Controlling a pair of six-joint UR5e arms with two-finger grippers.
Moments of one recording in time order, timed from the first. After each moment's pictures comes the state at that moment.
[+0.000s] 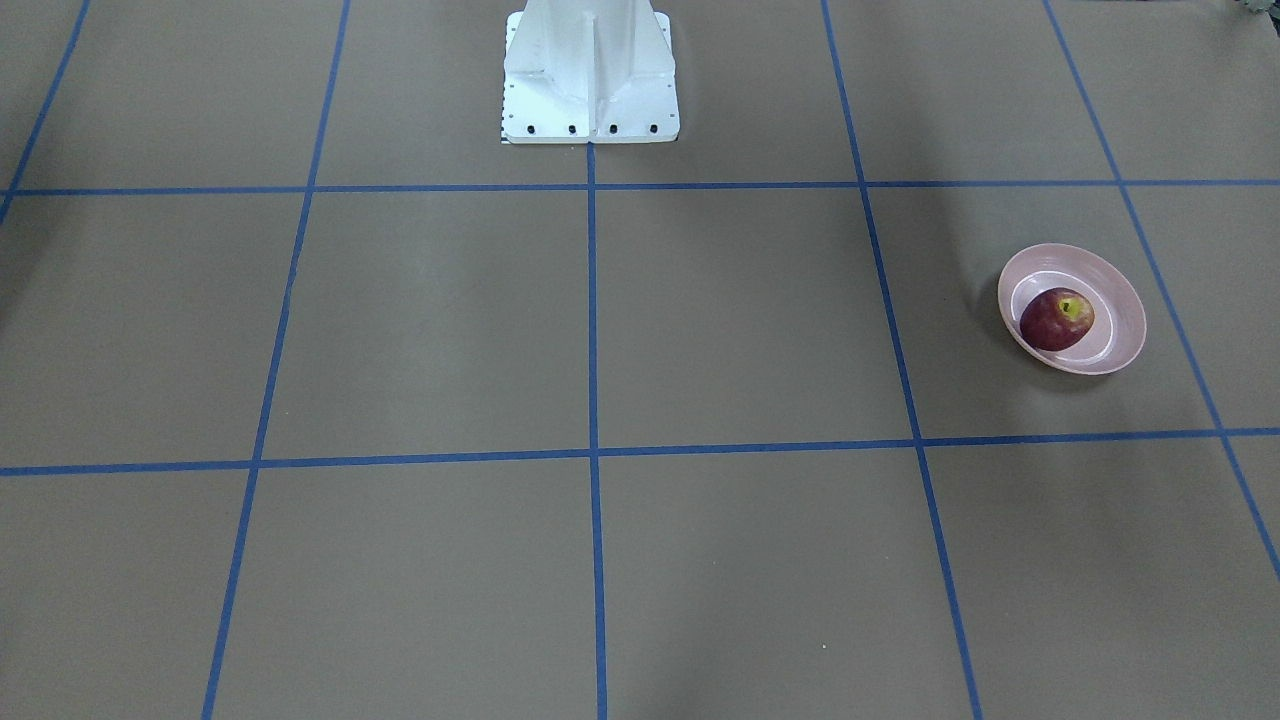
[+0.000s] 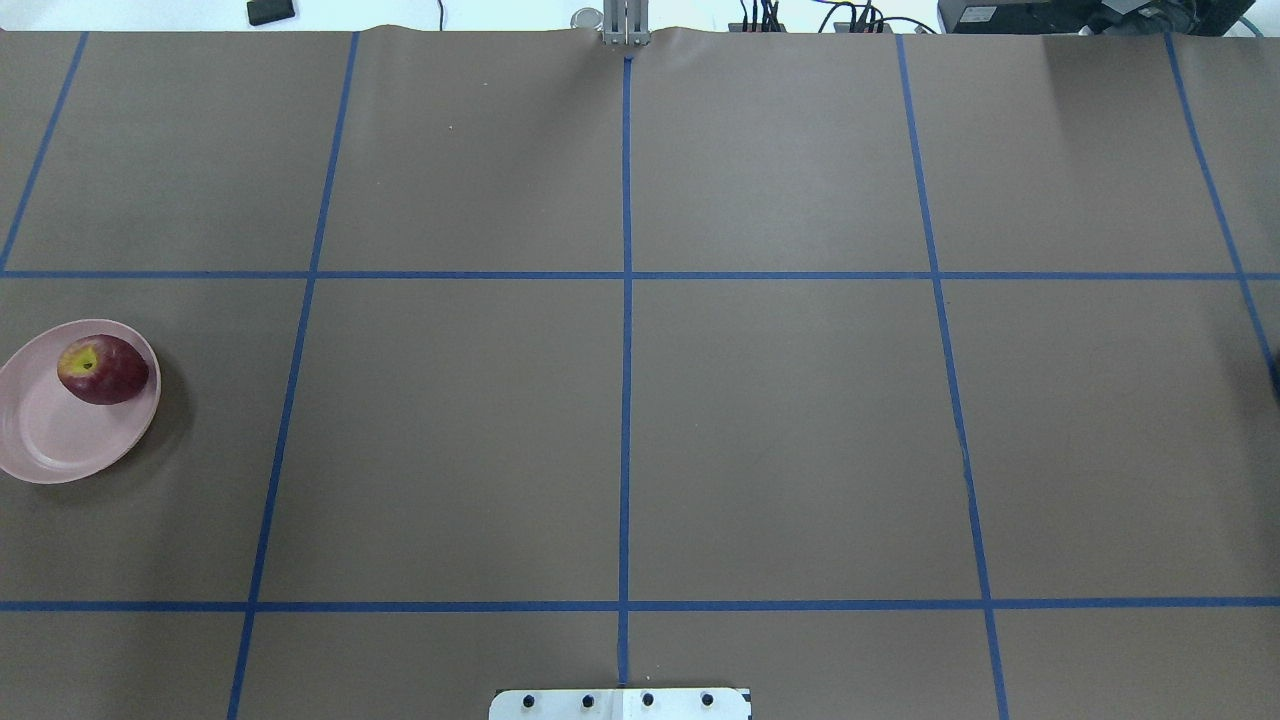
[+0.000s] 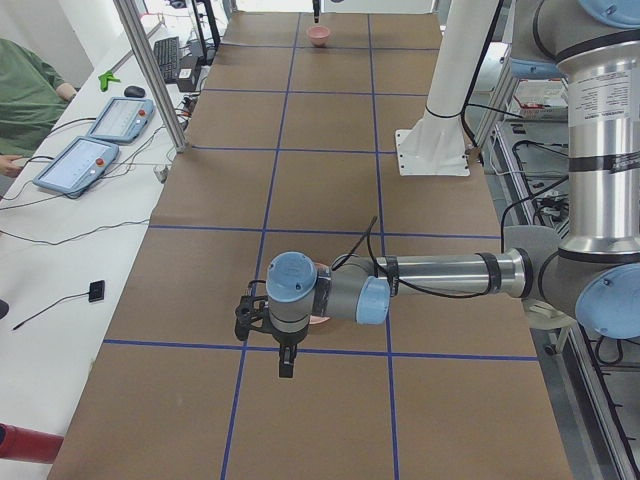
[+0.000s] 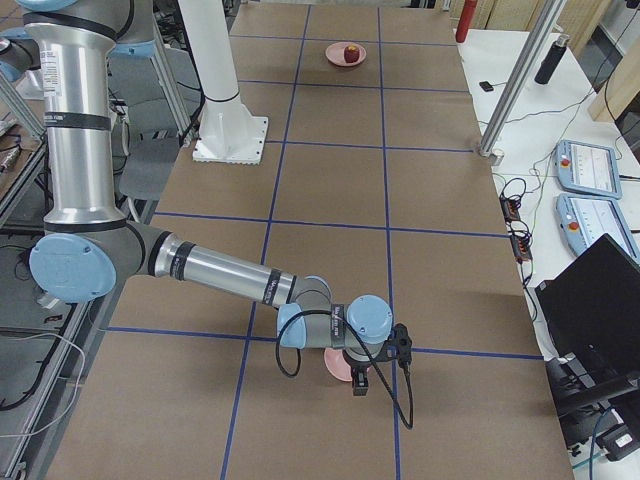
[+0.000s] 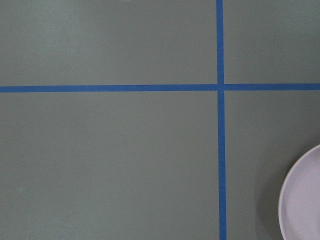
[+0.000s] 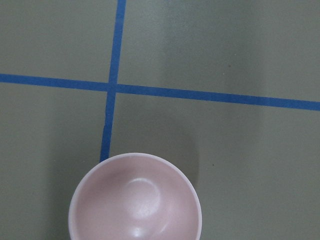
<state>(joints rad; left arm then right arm) -1.58 -1.45 -1.64 -1.76 -2.31 -0.08 1.52 -1.56 1.29 -1.27 2.36 -0.04</state>
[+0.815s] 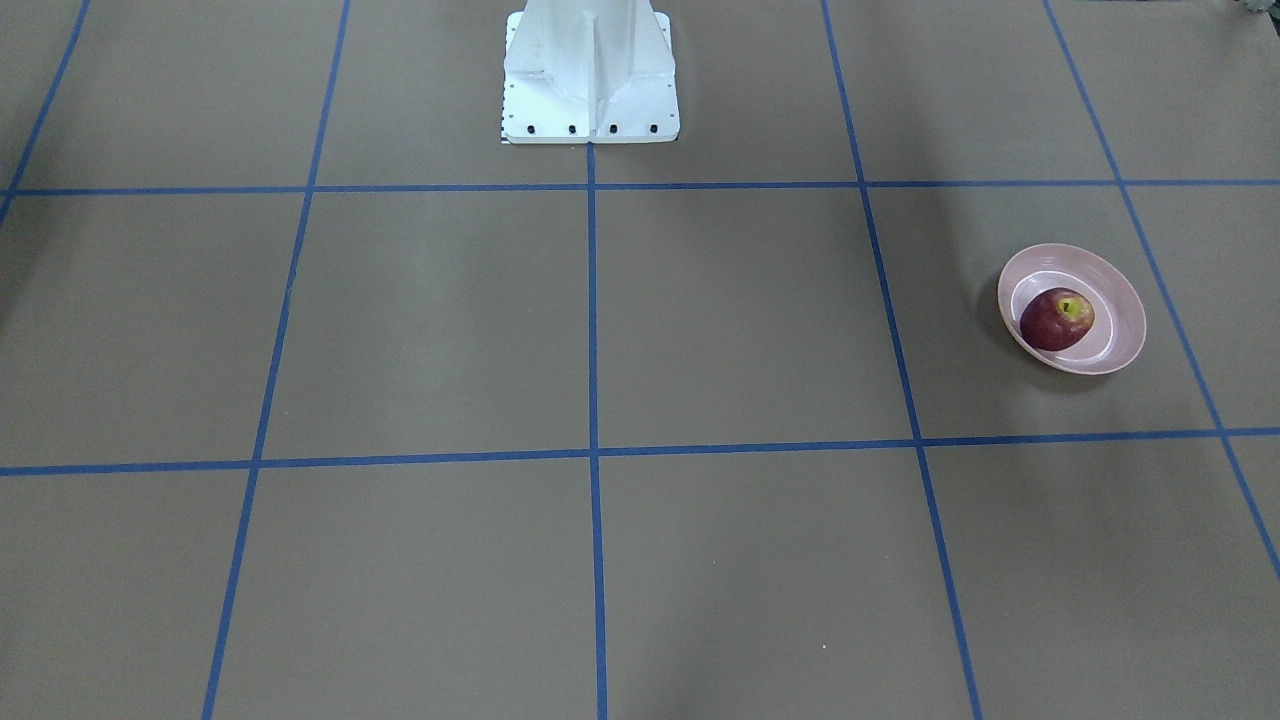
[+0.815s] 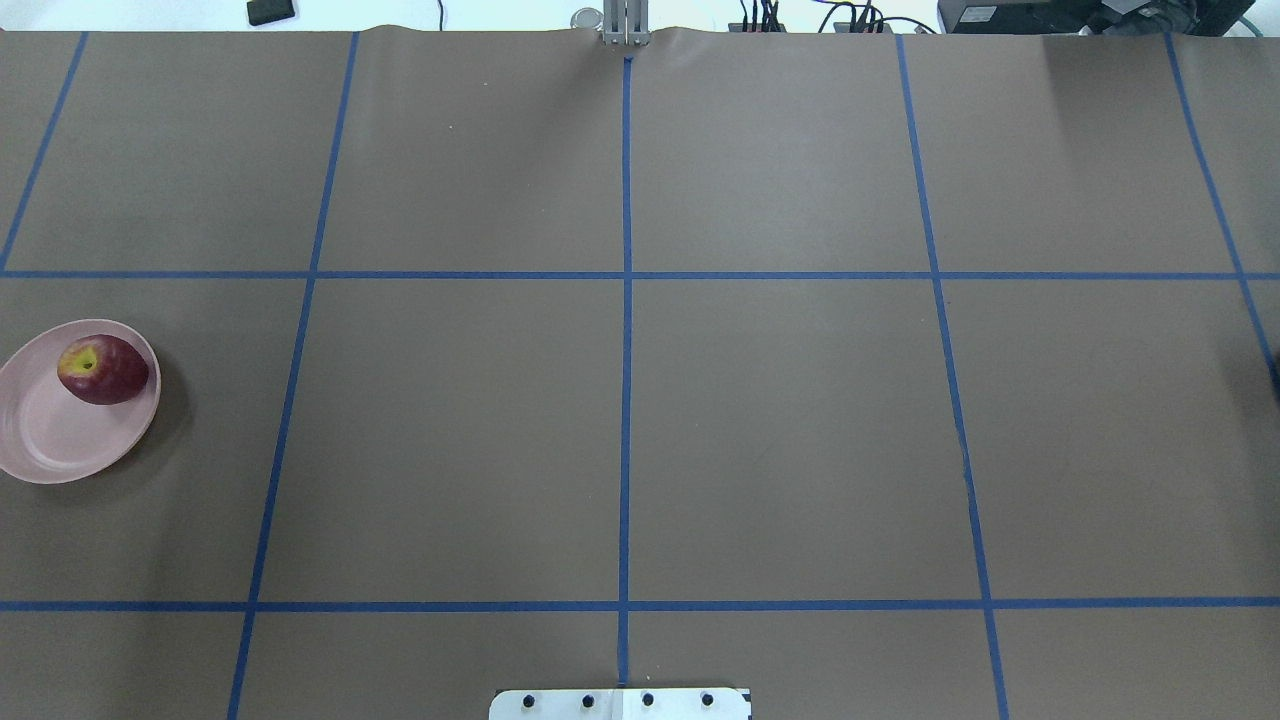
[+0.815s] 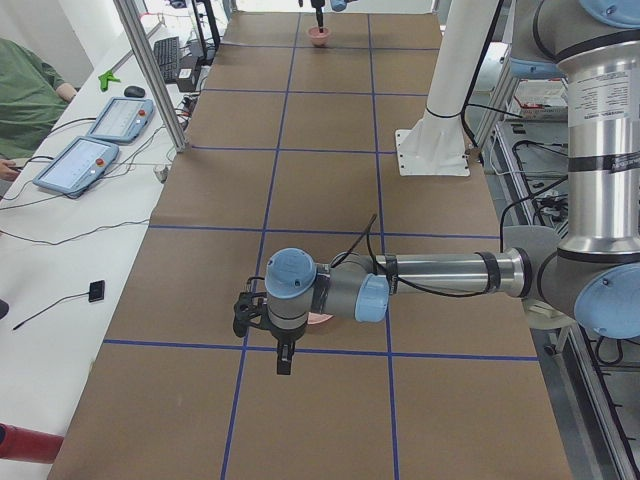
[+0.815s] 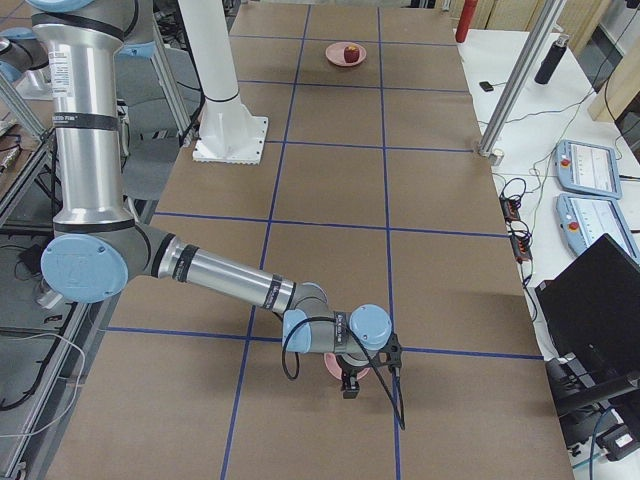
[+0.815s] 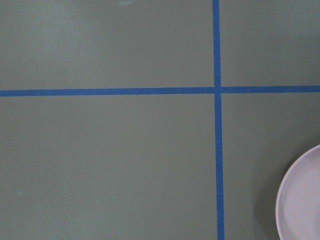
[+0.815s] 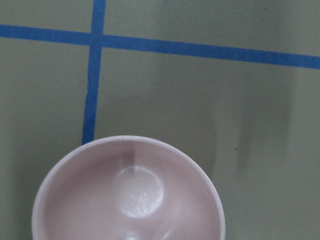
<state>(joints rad) -1.58 -1.45 -1.65 -1.76 -2.31 -0.08 1.45 -1.55 1.21 -1.27 2.34 -0.04</state>
